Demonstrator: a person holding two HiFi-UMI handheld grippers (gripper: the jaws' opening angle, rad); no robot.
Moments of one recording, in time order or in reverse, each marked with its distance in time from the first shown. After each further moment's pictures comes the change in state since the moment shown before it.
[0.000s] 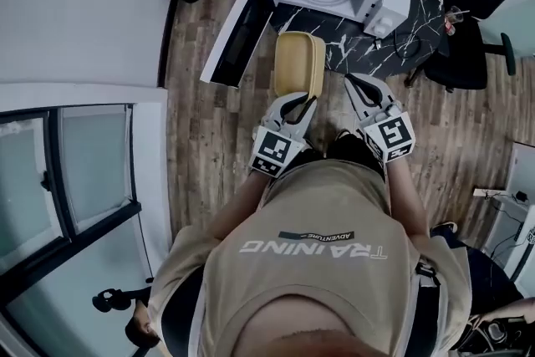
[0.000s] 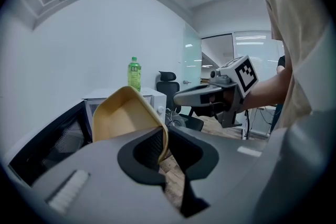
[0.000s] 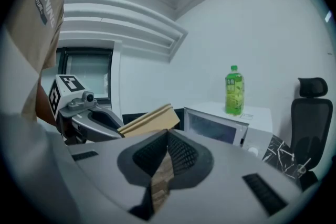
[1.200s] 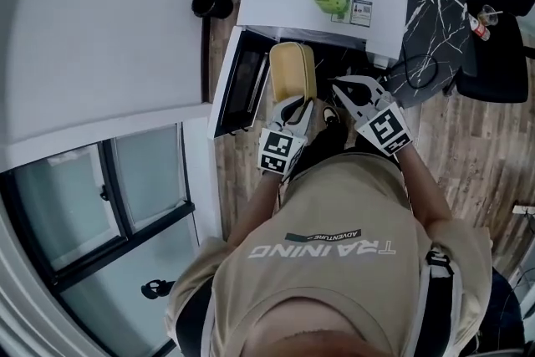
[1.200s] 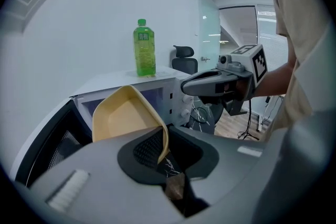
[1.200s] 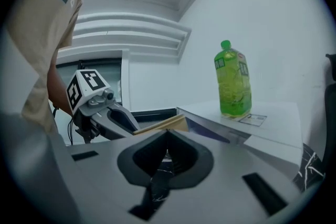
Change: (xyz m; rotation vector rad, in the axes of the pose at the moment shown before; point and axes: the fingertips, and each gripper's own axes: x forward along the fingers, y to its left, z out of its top) left arm 0.141 0.081 0.009 -0.031 0.277 0.139; right arm 0.068 -0.128 -0.016 -0.005 -0.049 0.255
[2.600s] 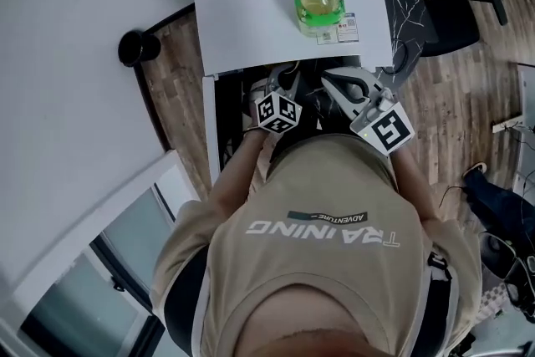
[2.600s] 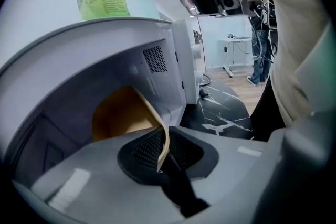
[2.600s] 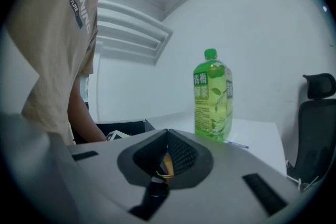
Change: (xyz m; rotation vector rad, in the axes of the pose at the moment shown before) left arm 0.174 0.082 -0.023 0.658 0.042 -0.299; right arm 0.042 -0.068 0.059 0.000 0.008 -0.319
